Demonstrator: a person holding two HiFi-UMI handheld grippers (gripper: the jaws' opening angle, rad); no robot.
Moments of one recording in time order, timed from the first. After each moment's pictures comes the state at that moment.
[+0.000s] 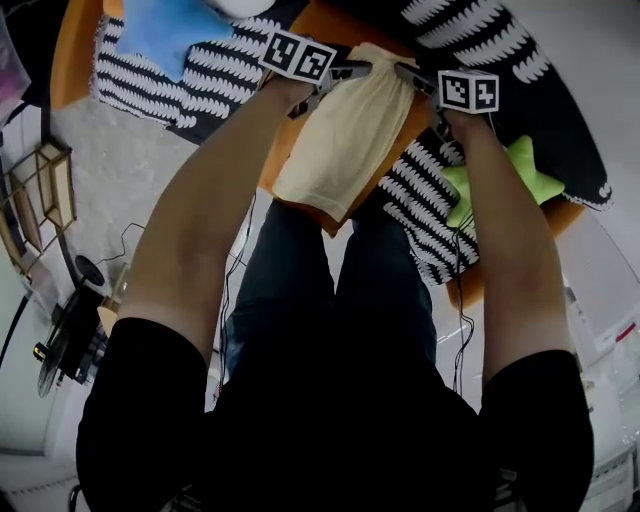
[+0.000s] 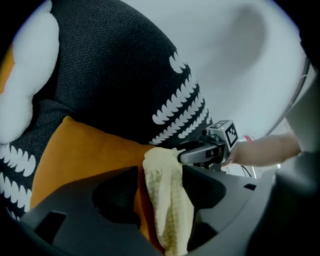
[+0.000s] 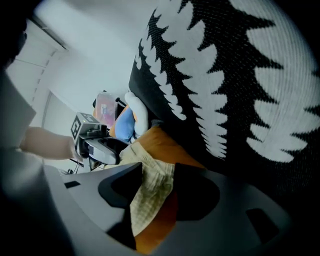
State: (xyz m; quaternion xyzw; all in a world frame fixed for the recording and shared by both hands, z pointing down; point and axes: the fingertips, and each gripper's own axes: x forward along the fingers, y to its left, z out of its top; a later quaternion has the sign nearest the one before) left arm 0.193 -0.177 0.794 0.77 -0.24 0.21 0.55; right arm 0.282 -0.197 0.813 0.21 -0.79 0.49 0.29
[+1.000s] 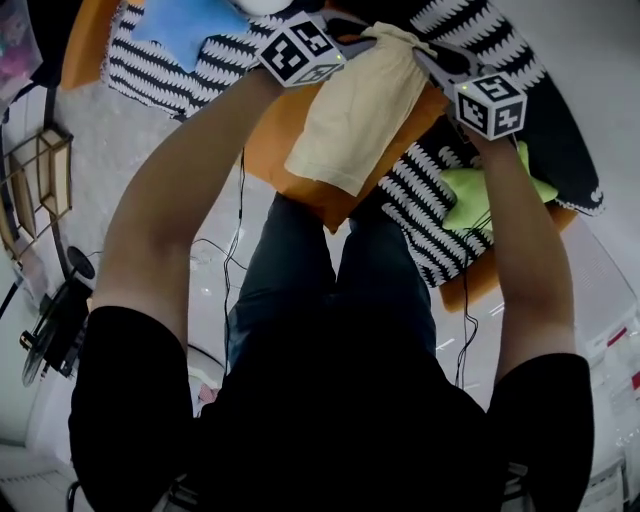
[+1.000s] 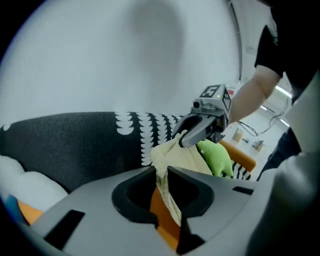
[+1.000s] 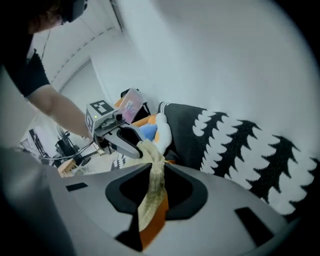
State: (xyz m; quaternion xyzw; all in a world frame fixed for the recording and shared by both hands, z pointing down) left arm 0.177 -0.219 0.674 0.90 -0.24 0.28 0.22; right arm 0.252 -0.228 0.670 0.18 -0.91 0.26 0.27
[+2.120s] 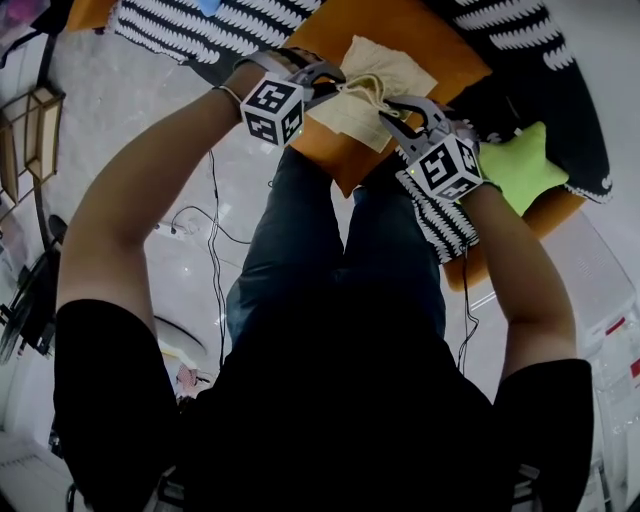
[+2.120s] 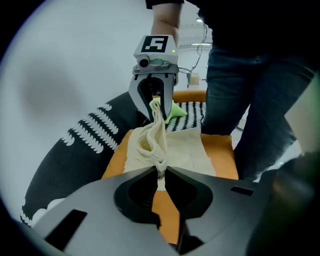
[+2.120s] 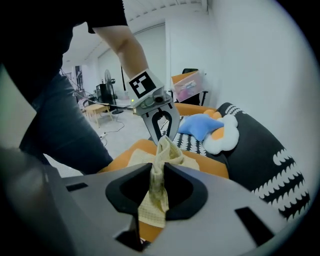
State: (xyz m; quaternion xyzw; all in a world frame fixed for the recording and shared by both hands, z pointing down) left arm 0.128 0.026 0.693 0.89 -0.04 0.45 -0.09; right arm 0.188 0.028 0.656 -0.04 -0.93 -0.02 0.38
